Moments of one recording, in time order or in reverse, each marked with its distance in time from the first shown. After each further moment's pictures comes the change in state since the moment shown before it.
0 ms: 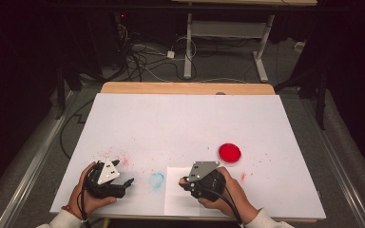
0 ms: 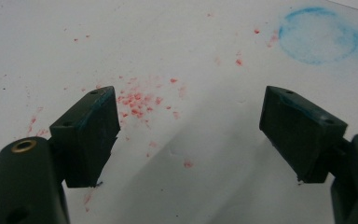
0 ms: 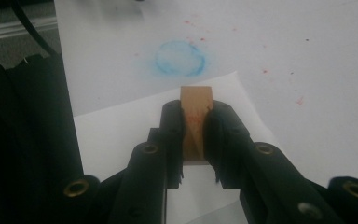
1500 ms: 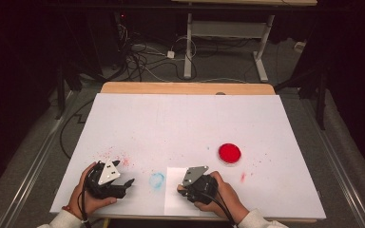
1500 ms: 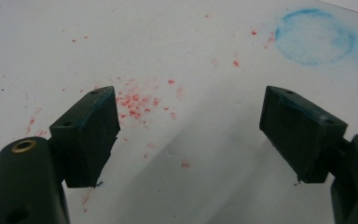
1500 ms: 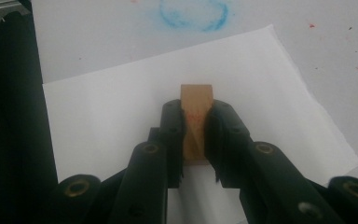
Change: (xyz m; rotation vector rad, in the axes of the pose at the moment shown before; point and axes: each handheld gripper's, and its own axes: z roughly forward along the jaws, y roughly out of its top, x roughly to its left) left arm -0.002 0.001 0.000 0.003 0.002 0.005; right arm 0.001 -0.018 0.040 0.094 0.035 -0.005
